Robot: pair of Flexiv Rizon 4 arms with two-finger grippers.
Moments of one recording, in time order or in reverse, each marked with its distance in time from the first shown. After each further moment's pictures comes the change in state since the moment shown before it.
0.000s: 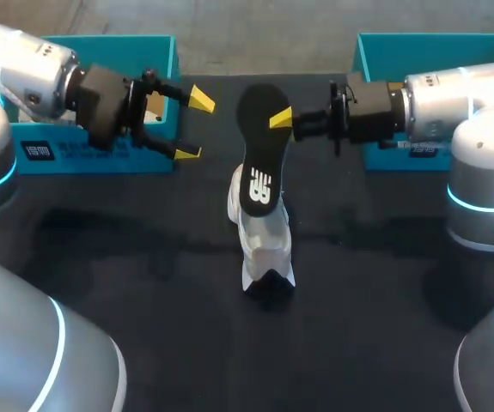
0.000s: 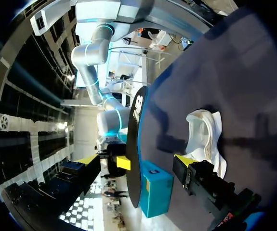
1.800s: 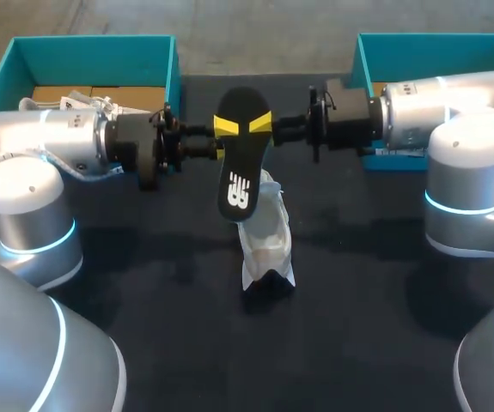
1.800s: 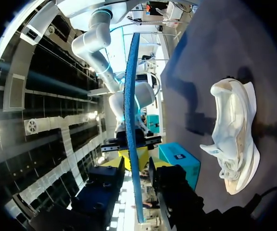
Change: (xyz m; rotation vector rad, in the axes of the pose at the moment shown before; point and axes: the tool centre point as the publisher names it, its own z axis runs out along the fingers) left arm 0.011 0.020 0.046 -0.180 -0.288 0.116; right arm 0.001 -0.009 0.030 0.017 0.032 0.014
